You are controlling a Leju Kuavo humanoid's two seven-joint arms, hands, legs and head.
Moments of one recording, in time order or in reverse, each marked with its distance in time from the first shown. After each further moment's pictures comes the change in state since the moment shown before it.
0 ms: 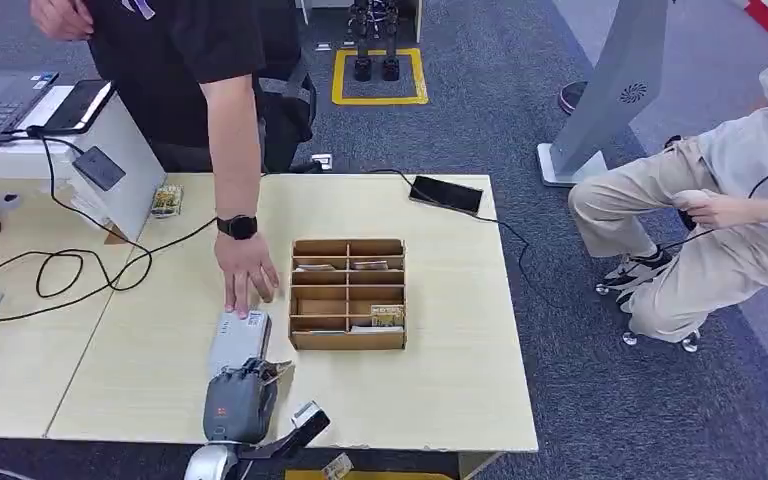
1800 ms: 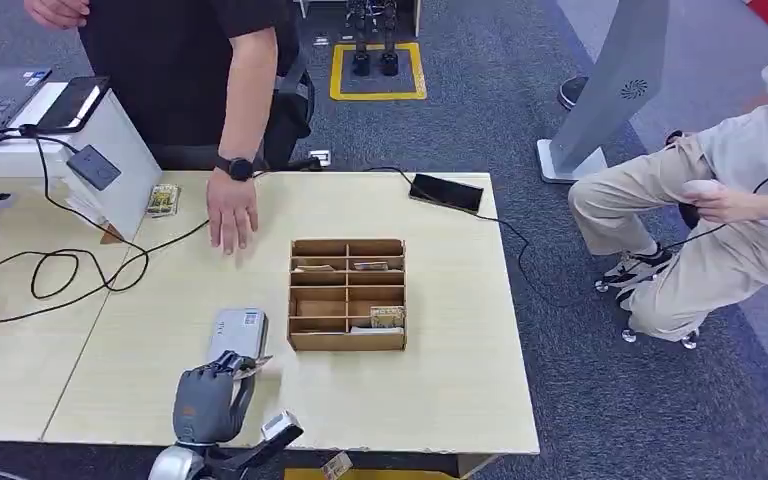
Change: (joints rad) left arm 0.040 -0.013 0.140 -0.180 0.119 -0.001 -0.343; right arm 0.004 0.000 0.000 -0.010 0.016 0.000 -0.010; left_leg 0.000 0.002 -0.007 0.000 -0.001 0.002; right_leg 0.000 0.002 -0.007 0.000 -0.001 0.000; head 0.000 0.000
